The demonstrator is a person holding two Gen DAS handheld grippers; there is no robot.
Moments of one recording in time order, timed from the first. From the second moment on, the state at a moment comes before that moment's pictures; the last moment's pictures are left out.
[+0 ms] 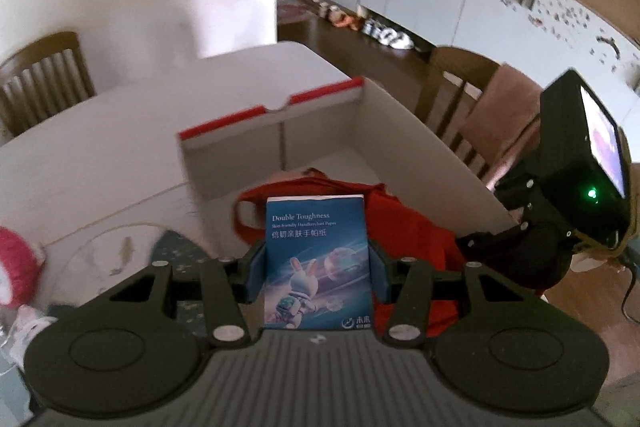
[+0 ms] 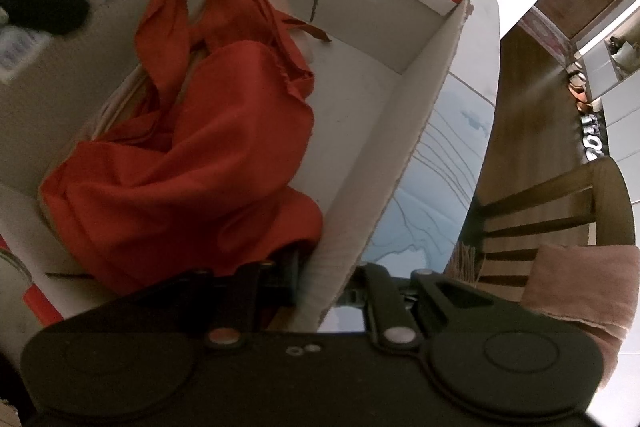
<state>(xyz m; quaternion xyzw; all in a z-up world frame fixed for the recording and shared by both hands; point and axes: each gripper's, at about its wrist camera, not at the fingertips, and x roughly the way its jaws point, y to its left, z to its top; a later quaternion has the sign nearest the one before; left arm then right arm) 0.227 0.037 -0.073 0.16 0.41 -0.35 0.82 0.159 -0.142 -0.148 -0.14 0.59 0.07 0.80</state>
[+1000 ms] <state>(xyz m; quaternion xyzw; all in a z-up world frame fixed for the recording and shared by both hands) 0.227 -0.011 -0.131 0.23 0.48 -0.37 0.76 0.160 -0.142 -0.146 -0.14 0.59 0.07 0.80</state>
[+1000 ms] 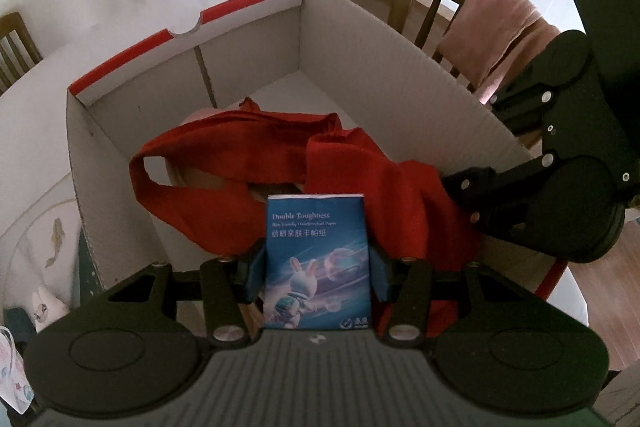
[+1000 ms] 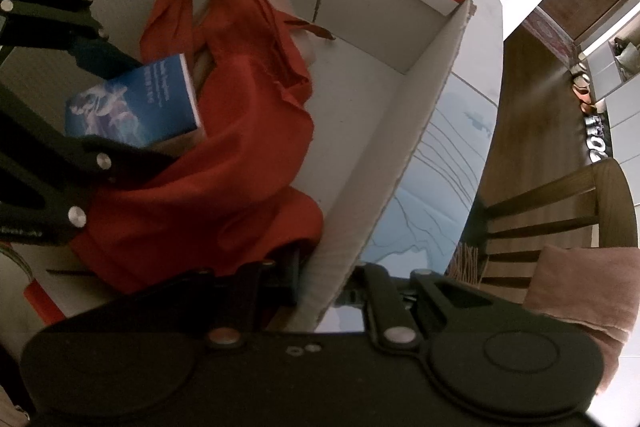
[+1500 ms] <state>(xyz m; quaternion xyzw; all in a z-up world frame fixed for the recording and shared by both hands) 0.216 0.029 -0.096 0.17 0.45 -0.37 0.80 0.160 -0.140 -0.146 -0.13 0.59 0.07 0.79</state>
